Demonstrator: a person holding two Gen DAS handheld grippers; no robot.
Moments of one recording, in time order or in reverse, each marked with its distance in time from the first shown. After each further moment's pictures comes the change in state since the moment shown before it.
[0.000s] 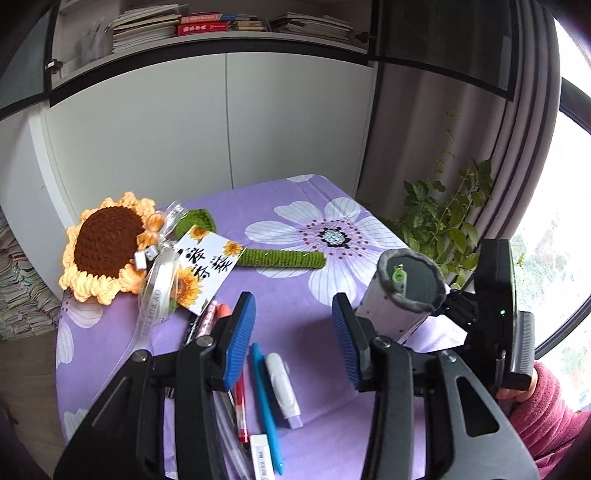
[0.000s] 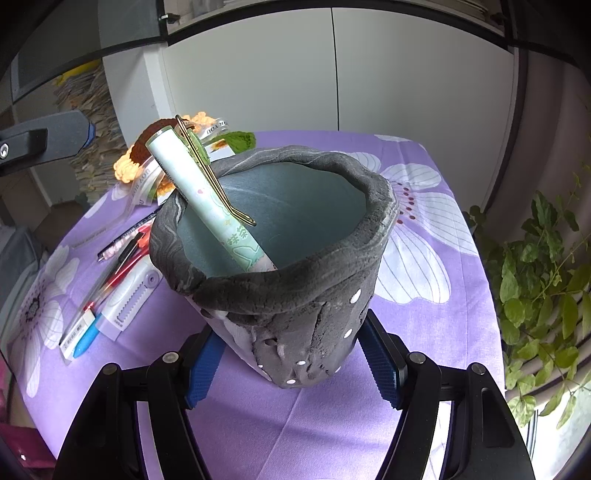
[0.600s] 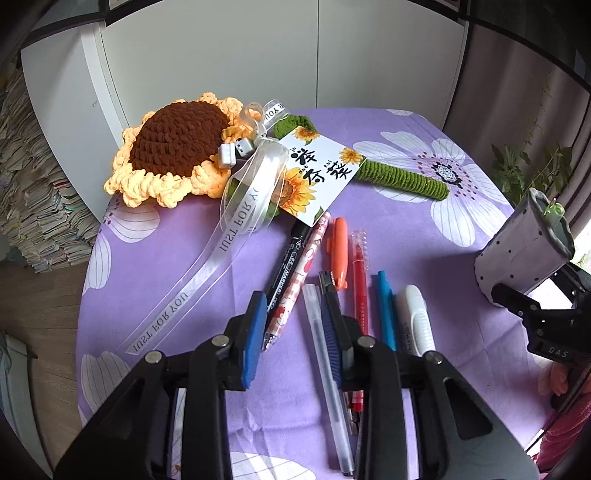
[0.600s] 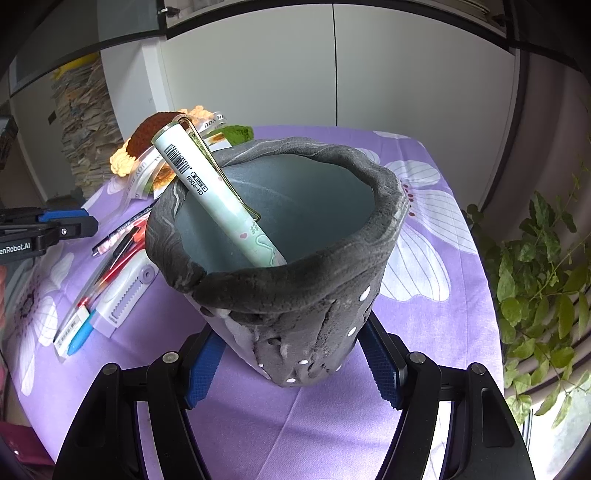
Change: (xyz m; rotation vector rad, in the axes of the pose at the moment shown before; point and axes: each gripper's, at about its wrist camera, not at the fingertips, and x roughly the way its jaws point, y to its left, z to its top) left arm 0.048 0.071 -0.041 -0.122 0.218 0.208; right arm 0.001 0.004 0.000 -0.009 0.018 -0.021
